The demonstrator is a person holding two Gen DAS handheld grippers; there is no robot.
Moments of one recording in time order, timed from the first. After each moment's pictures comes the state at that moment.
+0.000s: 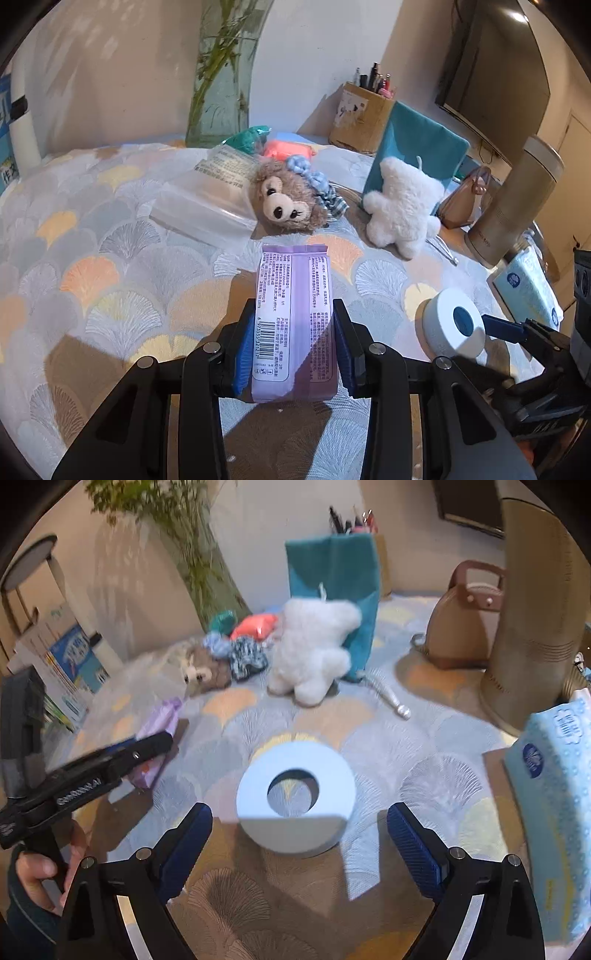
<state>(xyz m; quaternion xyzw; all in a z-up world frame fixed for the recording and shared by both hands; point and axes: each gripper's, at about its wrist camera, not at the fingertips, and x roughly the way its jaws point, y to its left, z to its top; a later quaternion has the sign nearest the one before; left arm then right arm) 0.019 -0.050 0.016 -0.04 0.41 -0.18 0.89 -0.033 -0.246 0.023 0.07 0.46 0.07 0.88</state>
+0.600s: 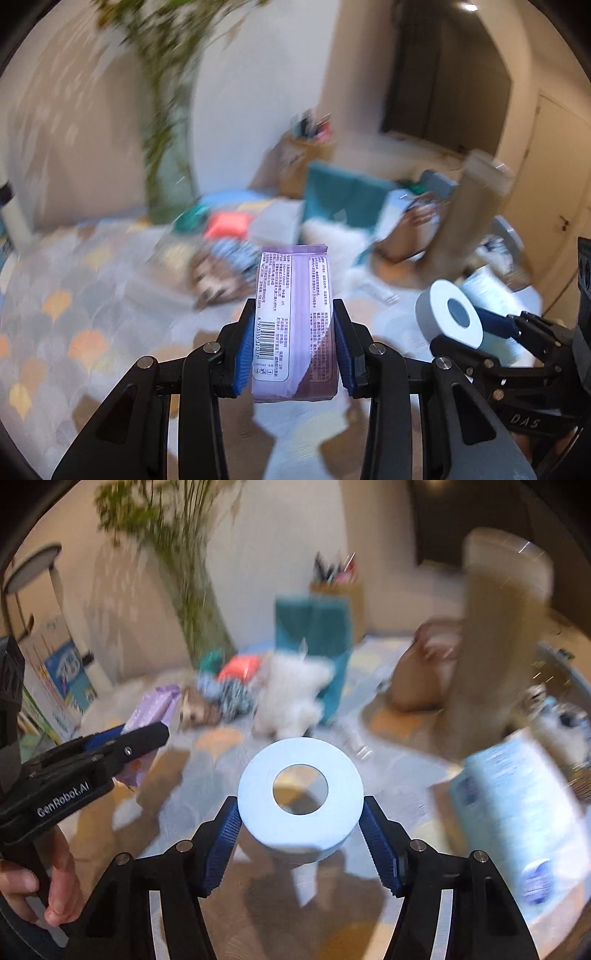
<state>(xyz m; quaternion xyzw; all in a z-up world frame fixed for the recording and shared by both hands) -0.002 -0.102 0.089 0.00 0.34 -0.23 0.91 -0.066 -0.274 0.089 0.05 0.38 0.01 0.92</state>
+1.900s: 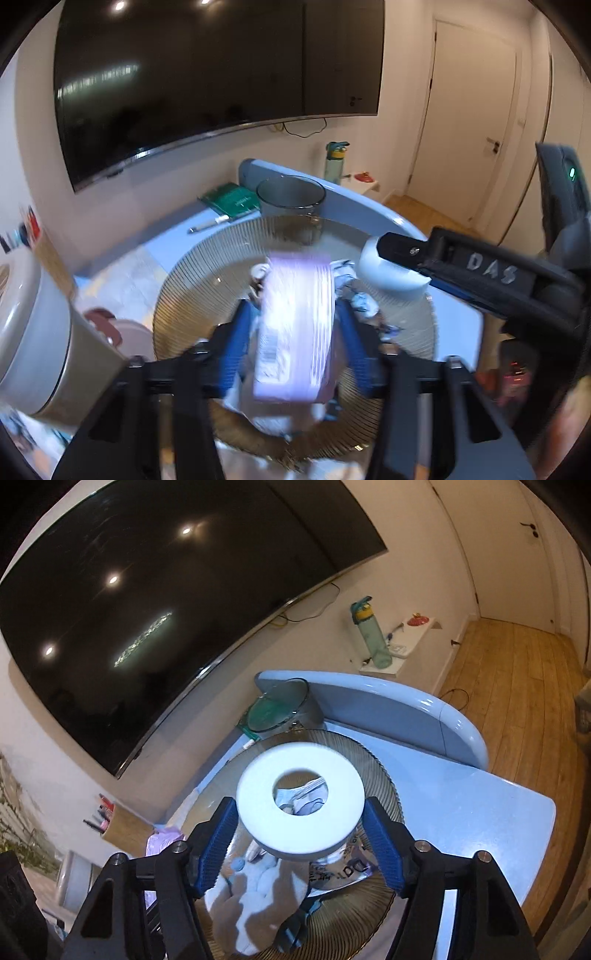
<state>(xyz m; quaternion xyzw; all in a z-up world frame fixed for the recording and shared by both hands) 0.009 -0.489 0.112 0.13 0.32 -0.38 0.86 -0.091 -0.642 0.123 0.36 0.27 -0.22 0.87</state>
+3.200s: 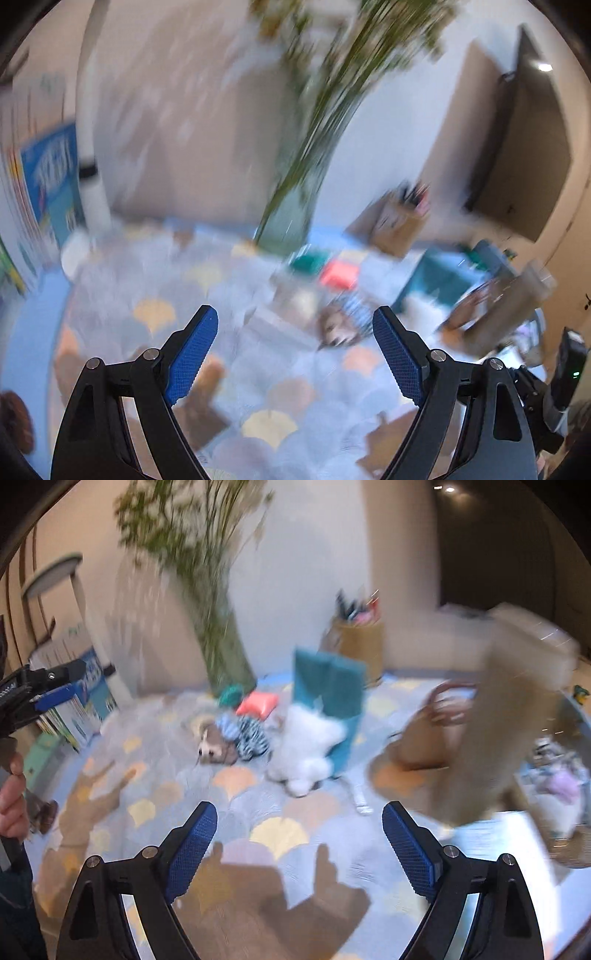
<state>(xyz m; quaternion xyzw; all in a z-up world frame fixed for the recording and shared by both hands) 0.050 0.011 0.107 -0.10 0.36 -0.10 0.92 -0.016 -0.254 0.080 0.03 0.39 0.08 0.92</state>
